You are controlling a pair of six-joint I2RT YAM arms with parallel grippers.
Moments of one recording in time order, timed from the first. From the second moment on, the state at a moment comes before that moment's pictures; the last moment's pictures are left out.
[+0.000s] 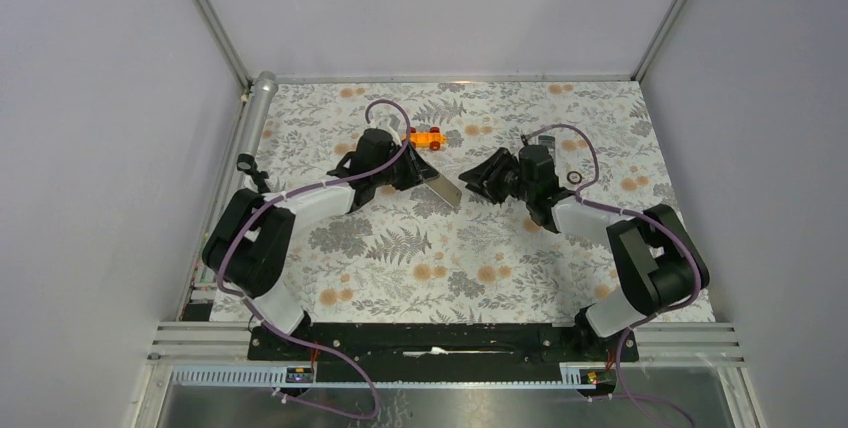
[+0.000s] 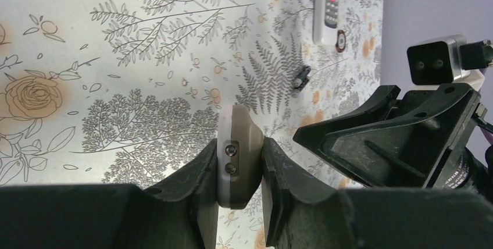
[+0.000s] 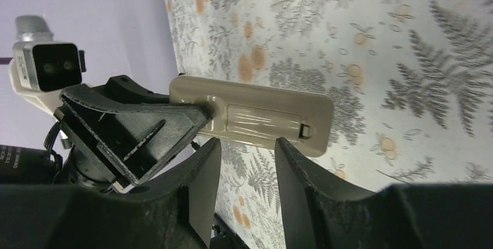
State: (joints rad) left arm -0.52 1.65 0.94 0.18 0.27 -0.87; right arm 0.42 1.54 0.70 0.37 -0.32 1.13
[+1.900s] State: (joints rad) left arm -0.50 1.74 0.92 0.27 0.27 -0.88; right arm 0.38 1.93 0.67 0.85 -0.49 1.32
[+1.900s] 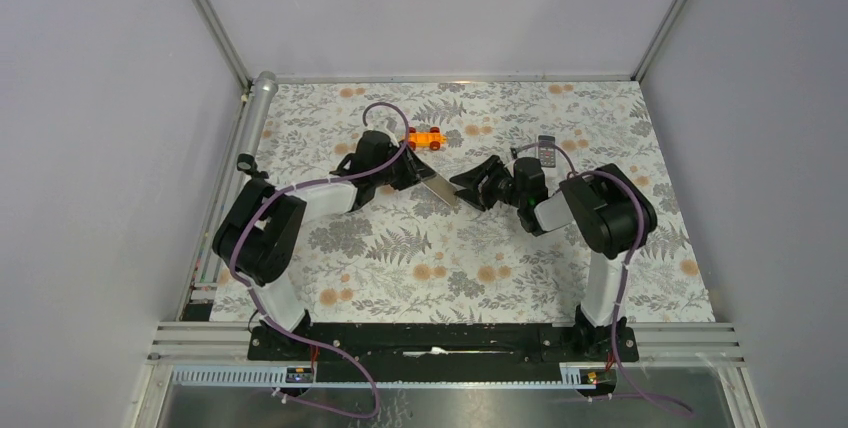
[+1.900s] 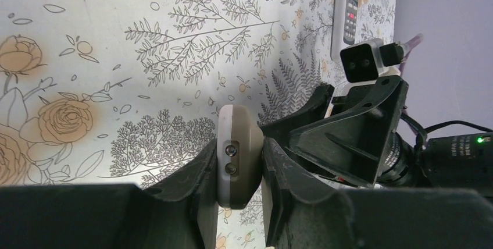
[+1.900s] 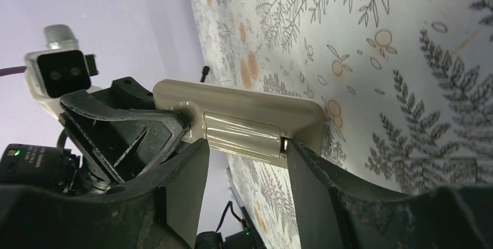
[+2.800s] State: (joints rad) left arm -0.48 1.80 1.03 0.21 0.23 -0.86; right arm 0.37 2.13 0.67 1.29 -0.52 1.47
